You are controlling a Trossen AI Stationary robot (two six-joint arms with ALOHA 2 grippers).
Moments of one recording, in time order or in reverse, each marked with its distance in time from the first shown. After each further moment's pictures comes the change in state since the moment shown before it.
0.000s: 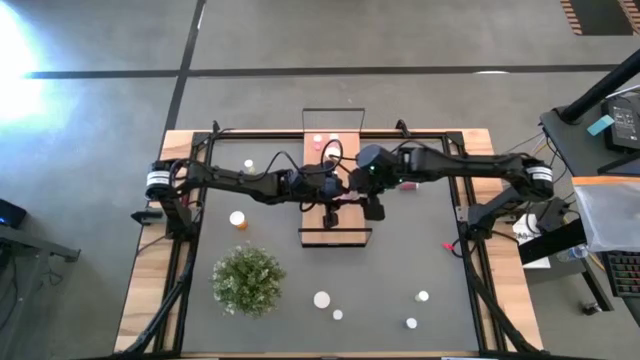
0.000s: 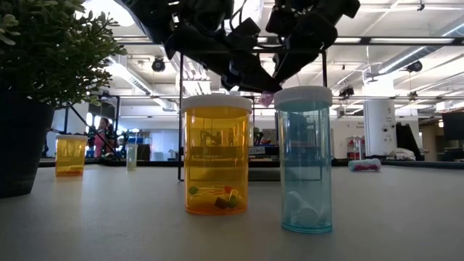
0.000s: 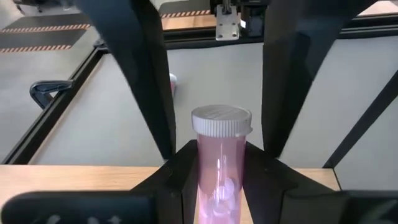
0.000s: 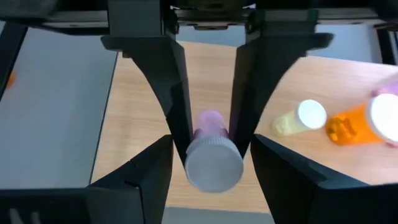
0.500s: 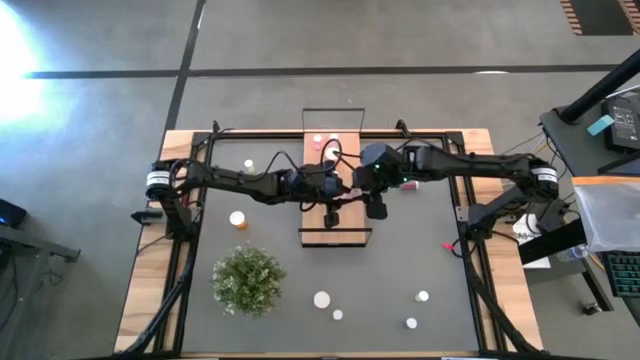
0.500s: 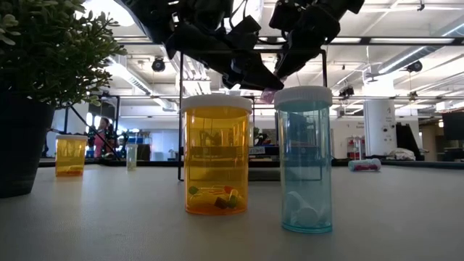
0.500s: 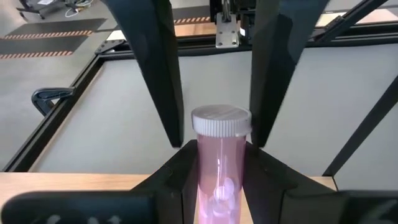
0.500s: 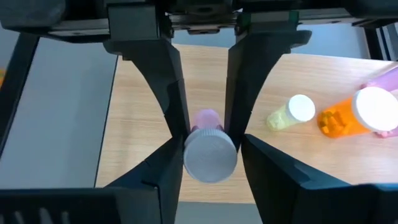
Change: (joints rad) left arm 0.000 0.000 0.000 0.028 0.000 0.001; right arm 0.000 -0.031 -0.001 -0.019 0.008 0.030
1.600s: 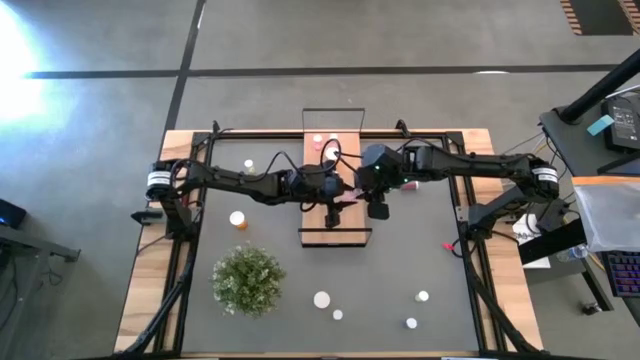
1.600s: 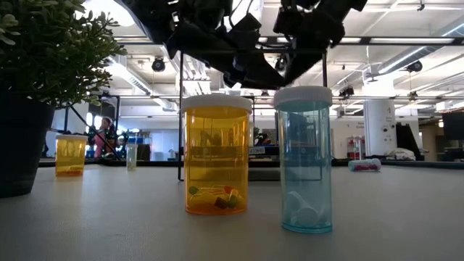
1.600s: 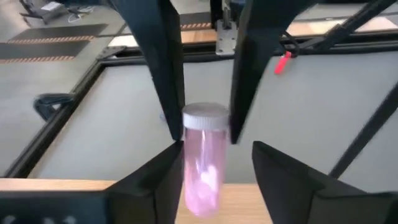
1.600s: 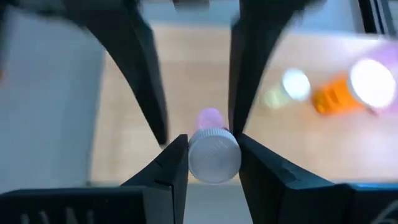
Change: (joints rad) left arm 0.001 -0.003 0.000 0.028 -0.007 -0.005; right arm -0.003 -0.003 0.000 -0.072 0.067 0.016
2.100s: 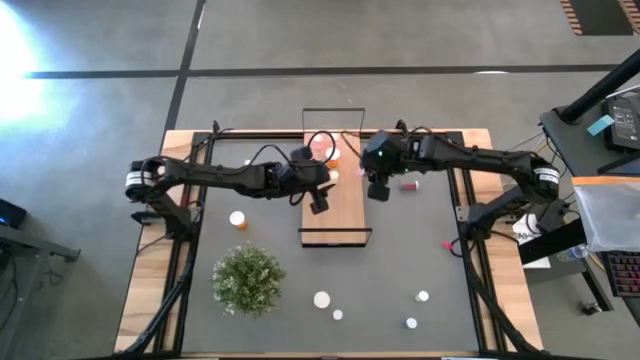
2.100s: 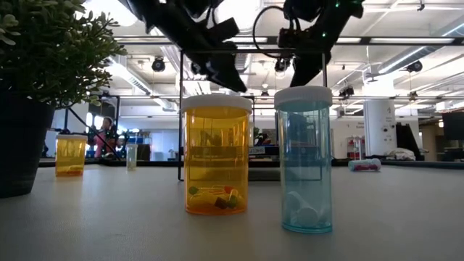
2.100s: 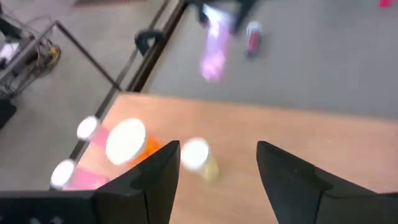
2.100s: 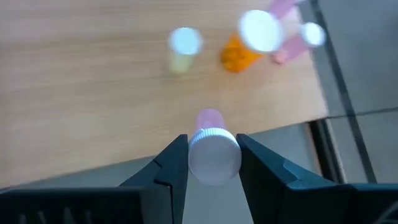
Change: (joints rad) left arm 0.011 -0.162 0.002 -0.388 -0.314 -0.006; right arm -0.134 -0.011 -0.008 -0.001 0.170 -0.001
